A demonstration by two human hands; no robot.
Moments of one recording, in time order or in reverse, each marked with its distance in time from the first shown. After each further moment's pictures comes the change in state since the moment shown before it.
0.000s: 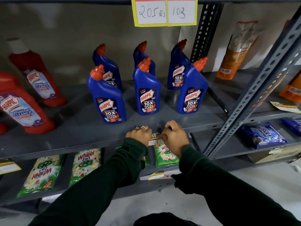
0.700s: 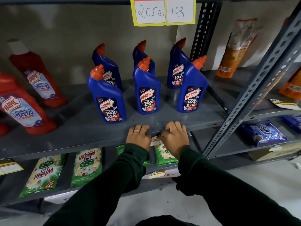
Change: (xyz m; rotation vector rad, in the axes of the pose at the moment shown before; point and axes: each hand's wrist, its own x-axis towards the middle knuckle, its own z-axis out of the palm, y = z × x) left_hand -0.007 -0.004 0.019 -0.056 0.057 0.102; right_hand -0.007 -0.009 0.000 -0.222 0.046 -0.056
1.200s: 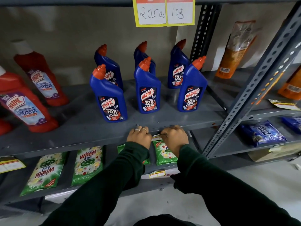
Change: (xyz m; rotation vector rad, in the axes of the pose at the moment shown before) left_hand -0.004 0.005 -0.016 0.143 -0.117 -0.068; right_hand 0.000 -0.001 -0.001 0.151 -0.069 0.114
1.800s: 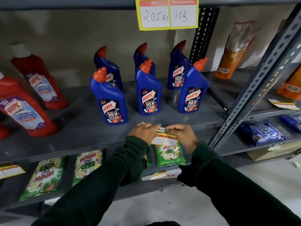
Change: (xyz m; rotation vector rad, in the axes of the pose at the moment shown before) left_hand 0.017 -0.013 -0.014 -0.361 -0.078 0.107; right_hand 0.011 0.018 -0.018 0.937 -0.124 0.399
